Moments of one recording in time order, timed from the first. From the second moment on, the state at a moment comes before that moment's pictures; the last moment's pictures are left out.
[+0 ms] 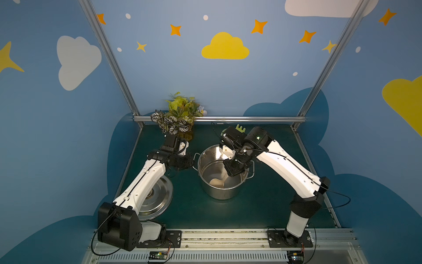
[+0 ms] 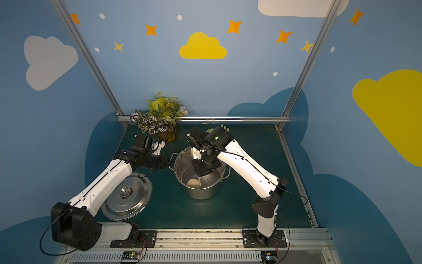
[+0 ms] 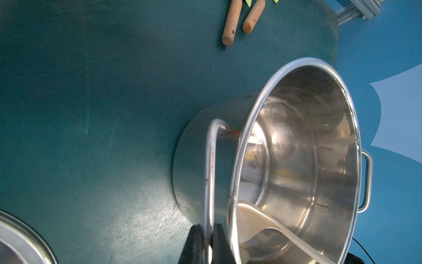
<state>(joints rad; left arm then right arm) -0.25 1.34 1.13 -0.79 0.39 -0.42 0.96 1.78 2.13 -1.69 -0.12 0.41</state>
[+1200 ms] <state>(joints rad) -0.25 1.33 1.12 -0.78 0.39 -0.43 0.81 2.14 2.55 -1.69 -0.22 0.38</state>
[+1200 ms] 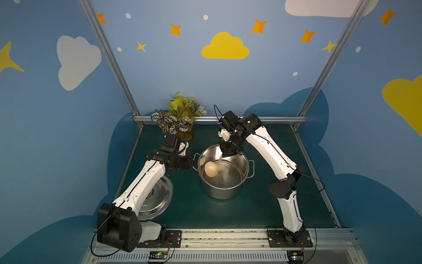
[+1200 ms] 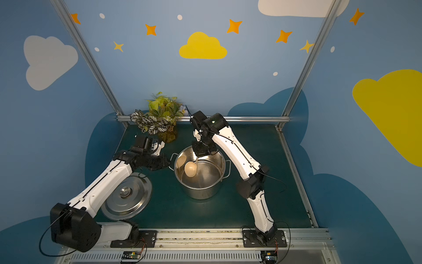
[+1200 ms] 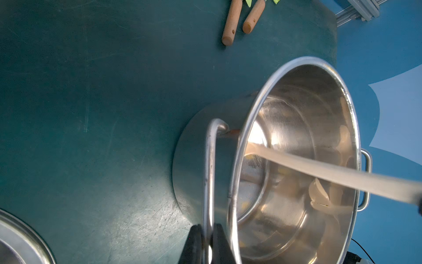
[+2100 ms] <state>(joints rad) -0.25 1.33 1.12 -0.78 0.39 -0.43 0.75 1.72 1.99 -1.69 -0.09 0.38</state>
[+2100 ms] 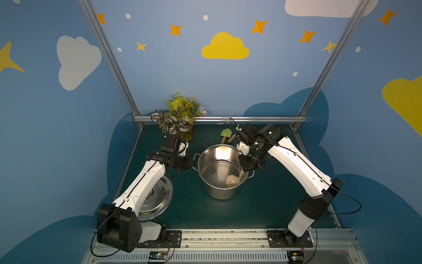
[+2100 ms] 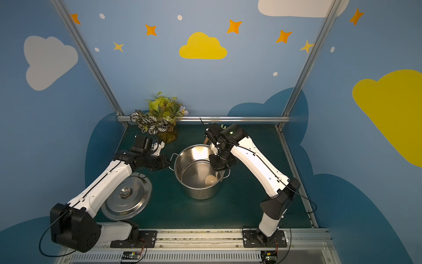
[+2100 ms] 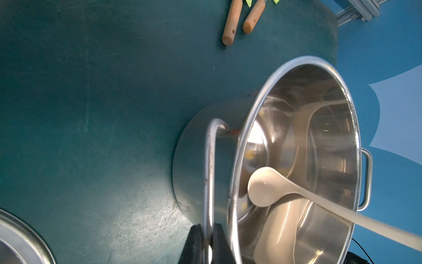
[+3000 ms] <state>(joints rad) -0.25 1.32 1.10 -0.77 0.40 -0.43 0.80 2.18 2.56 -1.68 -0.19 0.33</state>
